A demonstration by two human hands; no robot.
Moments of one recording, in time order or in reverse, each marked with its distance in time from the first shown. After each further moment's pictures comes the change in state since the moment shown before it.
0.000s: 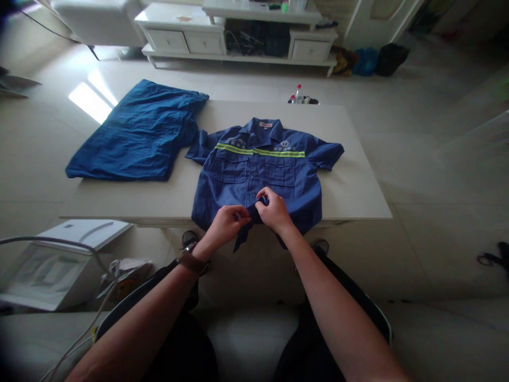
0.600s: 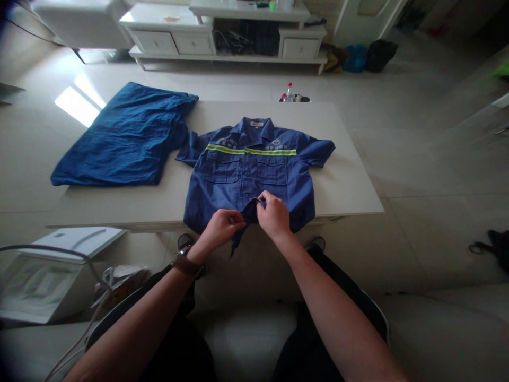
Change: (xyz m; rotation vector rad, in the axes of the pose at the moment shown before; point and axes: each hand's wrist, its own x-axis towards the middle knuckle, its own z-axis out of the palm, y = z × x) left_hand 0.000 -0.006 0.008 0.019 -0.046 -0.090; right_hand -0.019 0.007 -0.008 -0.219 0.139 0.013
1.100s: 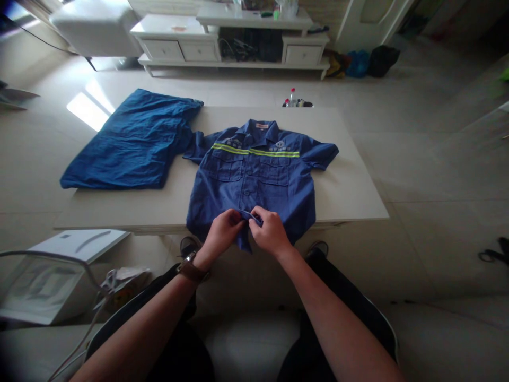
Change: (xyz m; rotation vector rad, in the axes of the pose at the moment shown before) left_hand 0.001 -0.010 0.006 0.093 0.190 -0.039; right_hand -0.021 -0.016 -0.006 0.226 -0.211 -0.105
